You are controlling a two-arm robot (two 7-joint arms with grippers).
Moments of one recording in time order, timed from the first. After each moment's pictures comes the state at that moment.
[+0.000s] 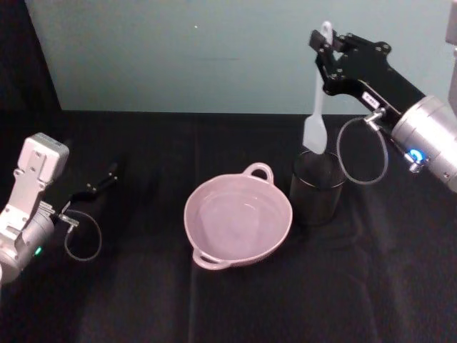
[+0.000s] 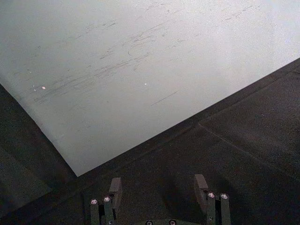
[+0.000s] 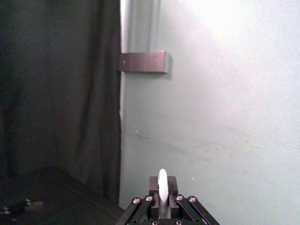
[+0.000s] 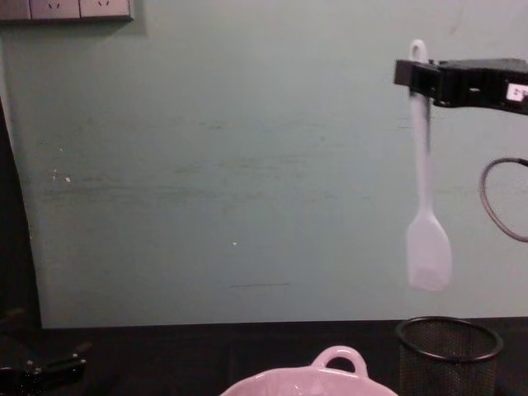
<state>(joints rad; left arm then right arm) -0.20 0.60 0.45 -1.41 -0.25 -0.12 0.03 0.28 0.41 -0.25 -1.78 0.39 0.11 0.30</state>
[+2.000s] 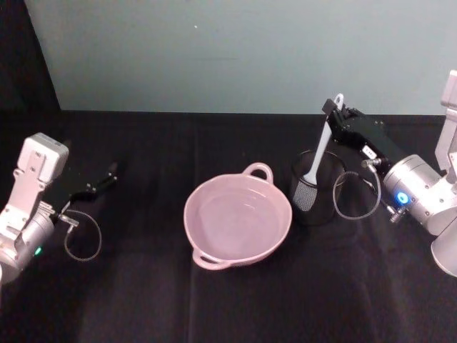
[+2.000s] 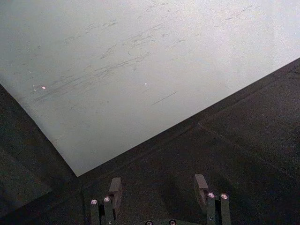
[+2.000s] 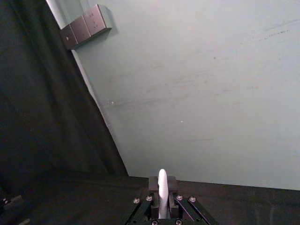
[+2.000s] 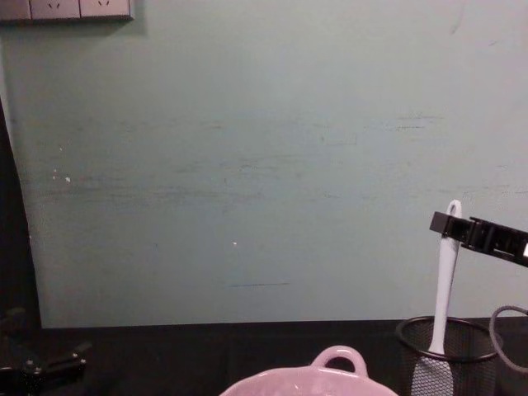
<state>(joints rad) -0.20 0.60 0.45 -1.41 -0.25 -0.12 0.03 0.28 0.33 -0.22 -1.43 0.64 0.05 0.33</state>
